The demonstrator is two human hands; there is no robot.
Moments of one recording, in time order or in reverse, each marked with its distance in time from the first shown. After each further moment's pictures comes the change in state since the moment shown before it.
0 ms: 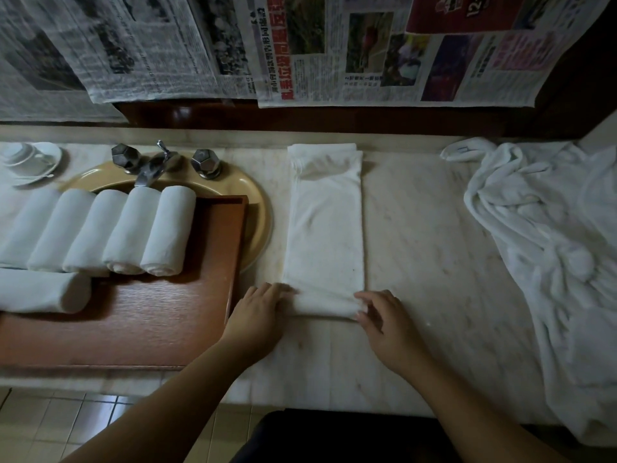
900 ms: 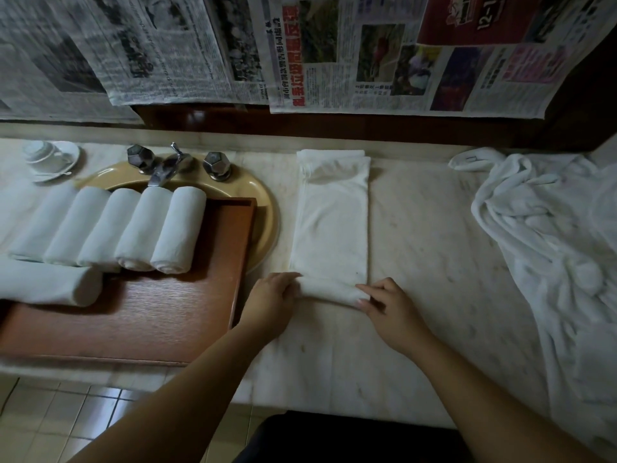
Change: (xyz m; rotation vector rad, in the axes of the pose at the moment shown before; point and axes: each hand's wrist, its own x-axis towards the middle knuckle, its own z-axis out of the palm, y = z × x) left_hand 0.028 0.015 0.002 -0.197 0.090 -0.182; right_hand 0.041 0.000 -0.010 -0.032 -0.119 0.074
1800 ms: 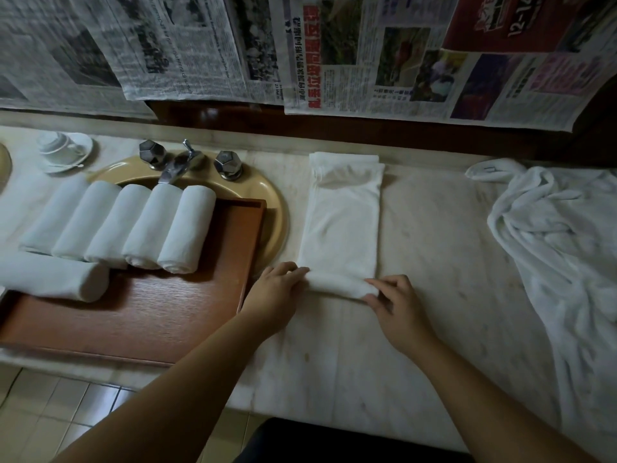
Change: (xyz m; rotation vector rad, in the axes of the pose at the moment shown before) left_hand 0.027 -0.012 -0.004 0.217 -0.023 0.181; right_hand 0.025 0.005 0.004 0.026 0.126 -0.058
